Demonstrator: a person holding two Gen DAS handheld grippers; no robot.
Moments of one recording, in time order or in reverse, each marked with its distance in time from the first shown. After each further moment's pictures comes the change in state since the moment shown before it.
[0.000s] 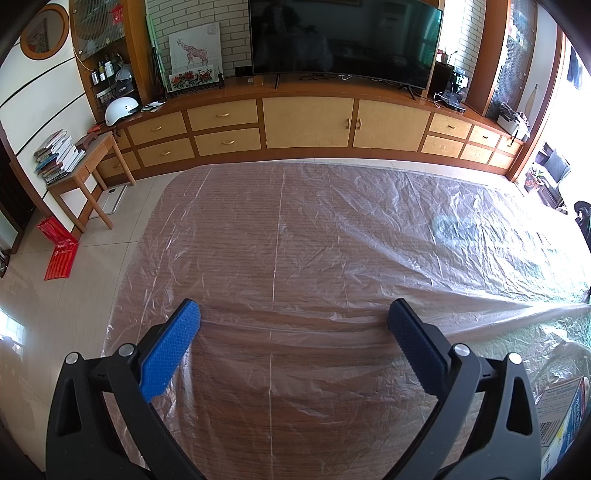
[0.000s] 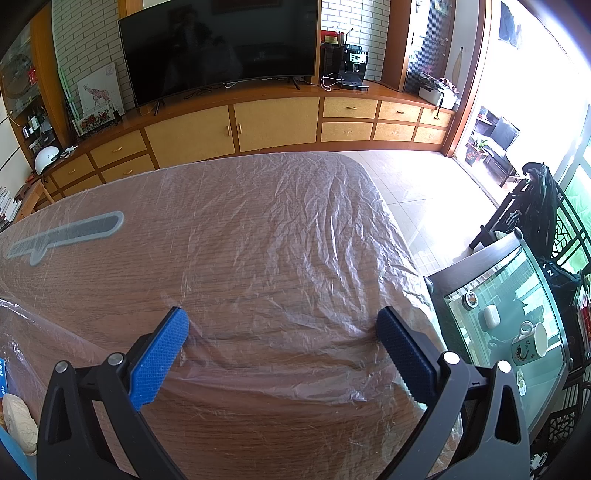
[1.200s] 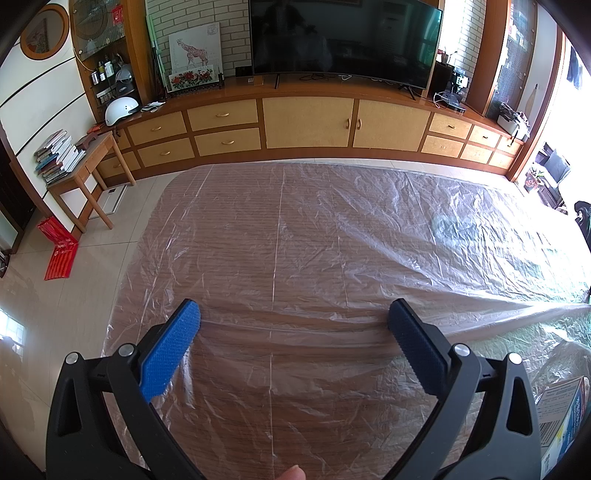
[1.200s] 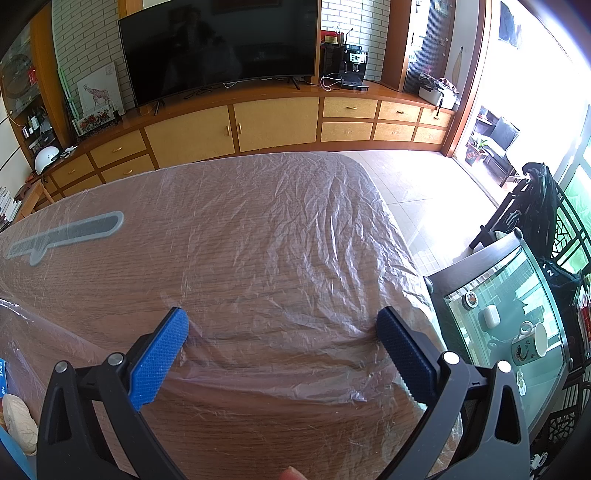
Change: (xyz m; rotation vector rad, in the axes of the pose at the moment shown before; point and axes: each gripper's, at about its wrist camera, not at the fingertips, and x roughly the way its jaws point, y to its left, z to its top) left arm 0.000 0.000 0.000 0.000 0.000 0.000; right arm -0.001 -0.006 -0.001 0.000 0.000 0.000
